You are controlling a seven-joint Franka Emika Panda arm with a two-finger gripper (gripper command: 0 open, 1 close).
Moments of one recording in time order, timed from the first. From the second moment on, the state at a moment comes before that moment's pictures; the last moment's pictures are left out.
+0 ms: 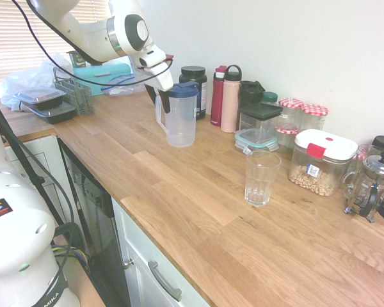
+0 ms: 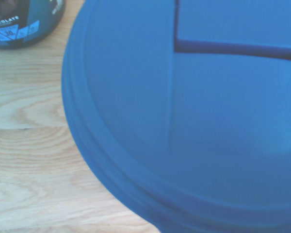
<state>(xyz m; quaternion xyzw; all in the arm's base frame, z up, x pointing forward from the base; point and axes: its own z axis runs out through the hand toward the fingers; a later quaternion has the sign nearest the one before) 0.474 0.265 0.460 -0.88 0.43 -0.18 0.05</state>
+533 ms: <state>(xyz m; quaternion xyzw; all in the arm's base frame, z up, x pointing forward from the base) 0.474 0.270 0.455 -0.88 0.43 -0.18 0.05</state>
